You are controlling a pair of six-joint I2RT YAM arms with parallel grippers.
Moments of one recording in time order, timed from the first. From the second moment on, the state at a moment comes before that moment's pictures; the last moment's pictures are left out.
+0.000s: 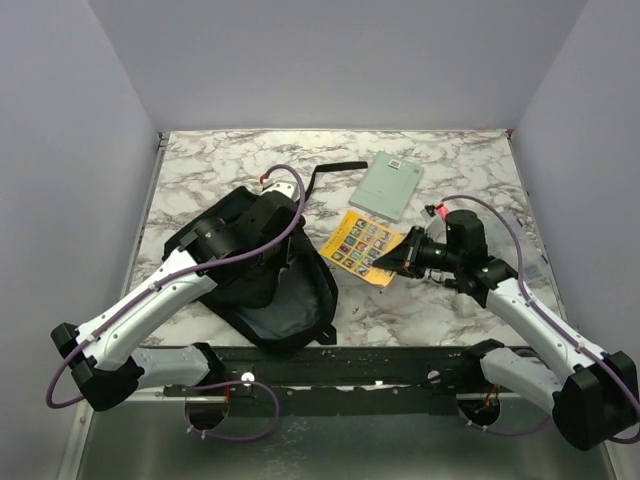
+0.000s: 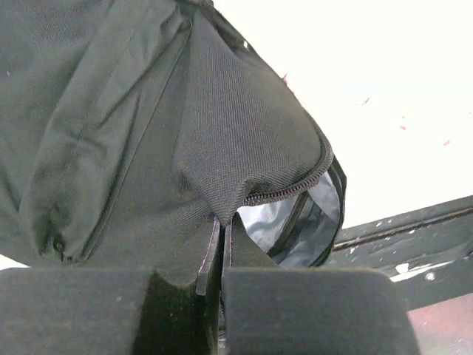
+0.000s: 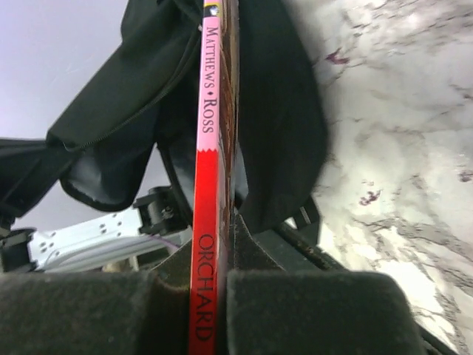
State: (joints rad) left arm -0.87 1.18 1.34 -1.11 -0.31 -0.53; right arm 0.38 1.00 0.63 -0.21 -0.59 0.92
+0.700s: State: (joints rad) left arm -0.86 1.25 1.43 -1.04 -0.31 -0.51; right arm 0.56 0.81 0.38 0.06 -0.73 1.22
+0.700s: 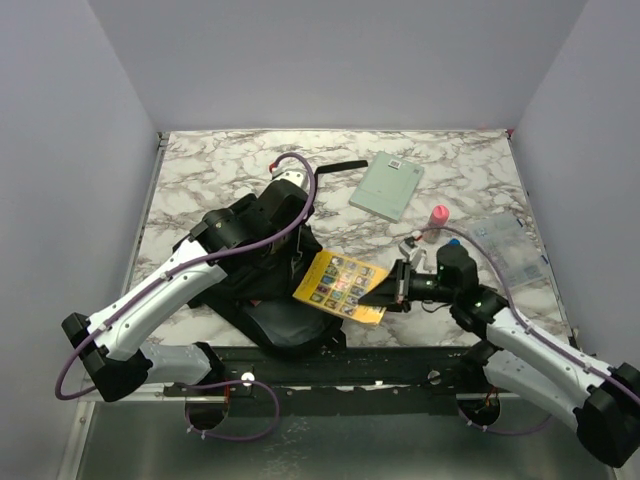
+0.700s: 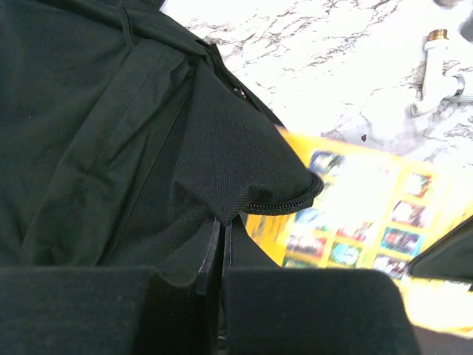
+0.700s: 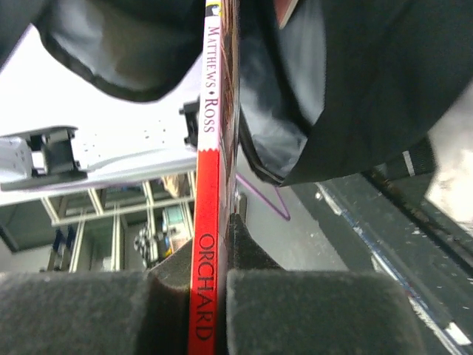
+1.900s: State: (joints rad) left arm -0.86 1.11 1.25 -0.95 -0.09 -0.61; right arm 0.99 1.66 0.58 0.63 -0.20 1.36
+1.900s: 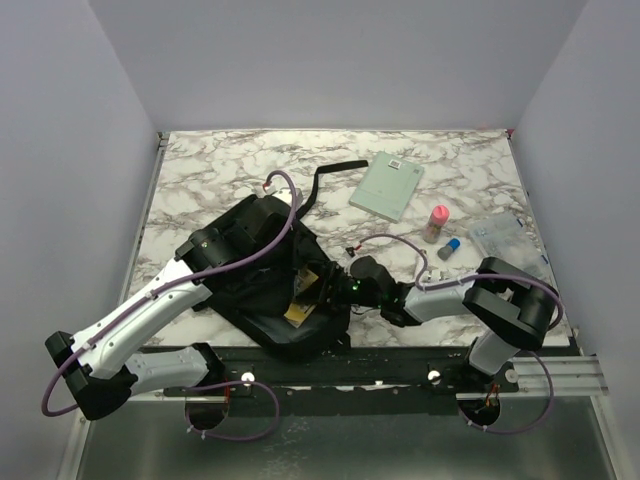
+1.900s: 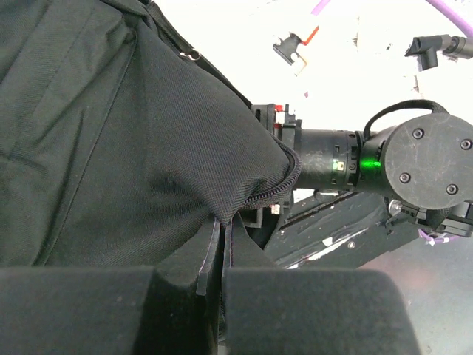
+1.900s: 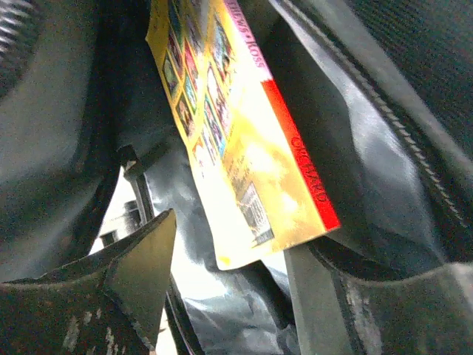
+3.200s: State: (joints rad) left arm -0.83 1.01 1.18 -0.94 -0.16 -0.58; right arm 1.01 1.88 0.73 0.84 -0.13 1.41
